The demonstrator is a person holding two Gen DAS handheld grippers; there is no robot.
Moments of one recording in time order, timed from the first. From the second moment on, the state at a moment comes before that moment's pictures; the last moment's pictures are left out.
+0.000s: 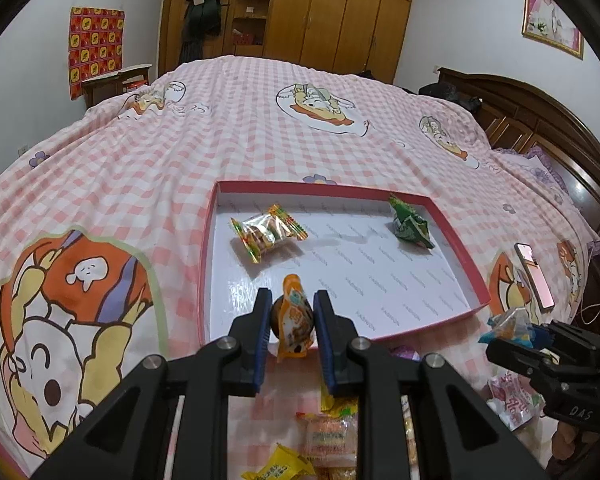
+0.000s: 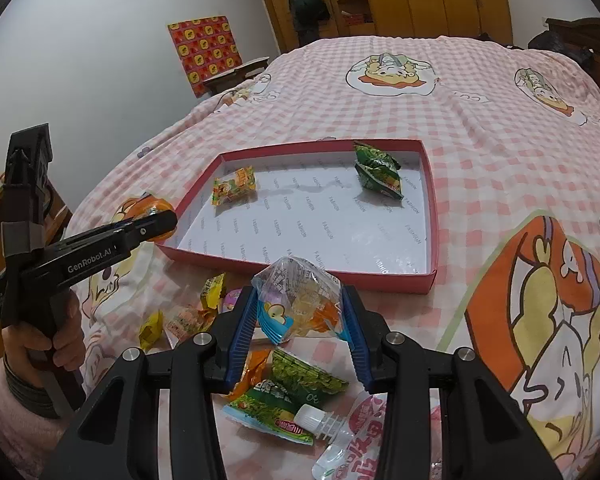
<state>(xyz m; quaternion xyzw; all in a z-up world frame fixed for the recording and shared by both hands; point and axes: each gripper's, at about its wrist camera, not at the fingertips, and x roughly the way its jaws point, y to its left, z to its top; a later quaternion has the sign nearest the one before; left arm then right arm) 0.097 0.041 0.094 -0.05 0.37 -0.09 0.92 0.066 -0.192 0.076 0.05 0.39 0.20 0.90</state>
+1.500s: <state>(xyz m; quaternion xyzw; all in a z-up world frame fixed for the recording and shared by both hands) 0.186 0.025 0.047 -0.02 0.41 -0.07 0.91 0.170 -0.187 0.064 -0.01 0.42 0.15 0.89</state>
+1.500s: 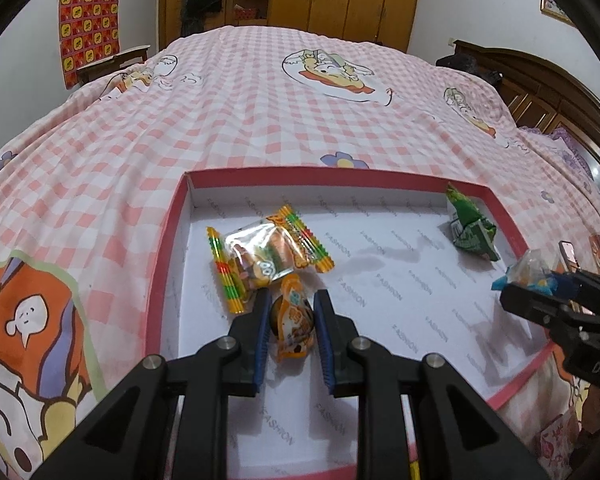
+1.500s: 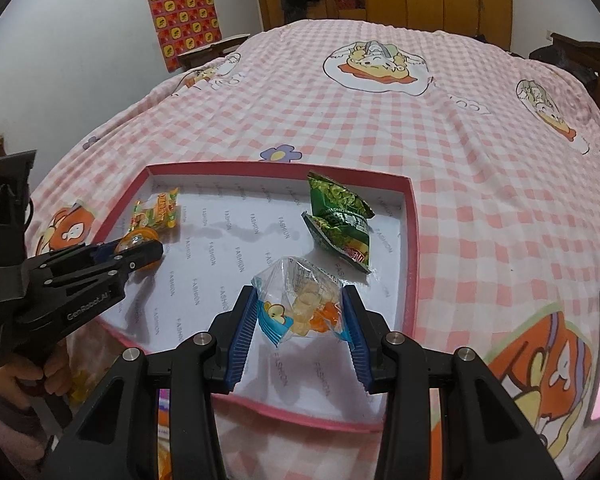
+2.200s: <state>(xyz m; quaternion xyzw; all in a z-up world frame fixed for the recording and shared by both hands) 0.195 0.023 0.044 -0.02 0.40 -0.06 0.91 0.203 -0.192 0.043 0.01 0.43 0.13 0.89</state>
